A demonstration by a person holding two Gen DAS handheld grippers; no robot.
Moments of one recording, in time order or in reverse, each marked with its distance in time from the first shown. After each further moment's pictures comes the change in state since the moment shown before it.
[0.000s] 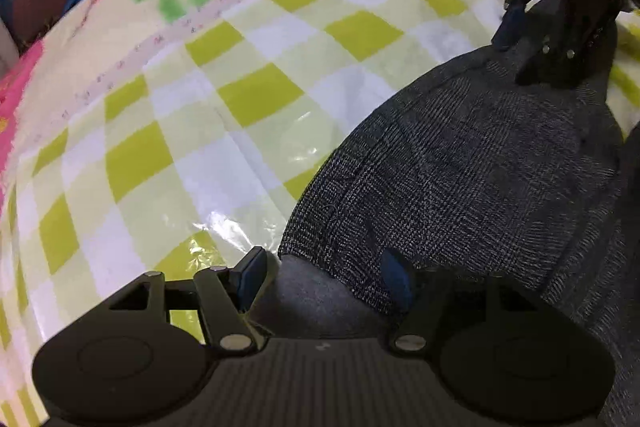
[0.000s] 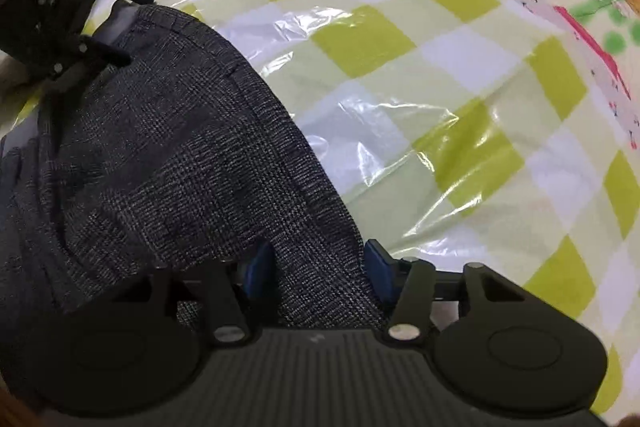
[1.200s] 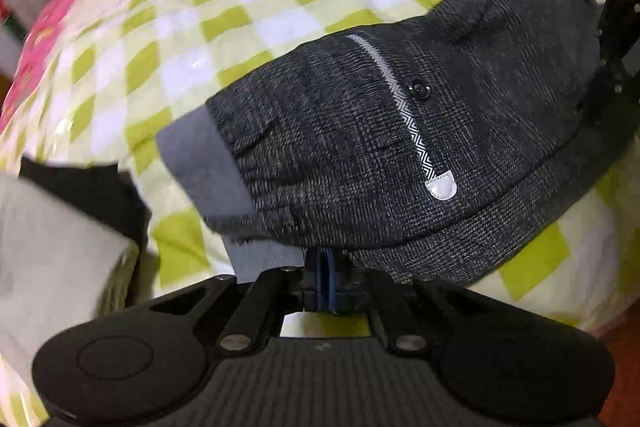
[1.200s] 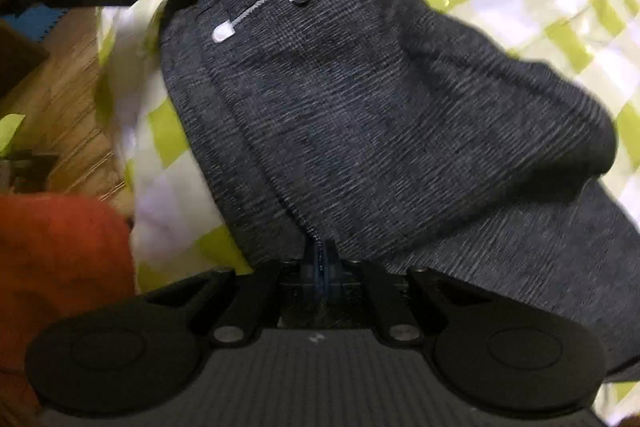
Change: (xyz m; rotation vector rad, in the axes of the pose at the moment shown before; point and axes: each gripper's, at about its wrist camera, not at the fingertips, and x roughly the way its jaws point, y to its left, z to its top) left arm -0.116 -0.157 -0.128 -0.173 0.086 0.082; right arm -0.063 0.232 -0.126 -0.079 0.119 -0.005
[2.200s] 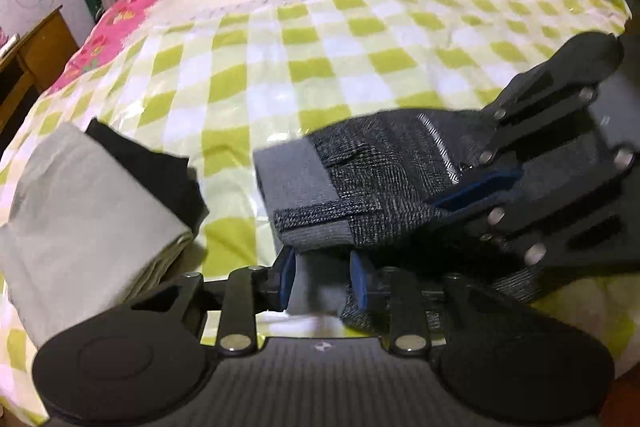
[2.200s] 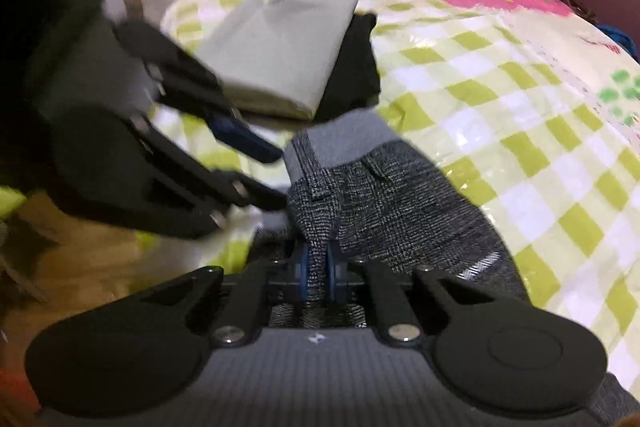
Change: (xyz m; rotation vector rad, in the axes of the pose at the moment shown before) left arm -0.052 0.017 -0.028 -0.232 -0.210 0.052; right arm -0.009 0.082 0.107 -0.116 -0.467 0.075
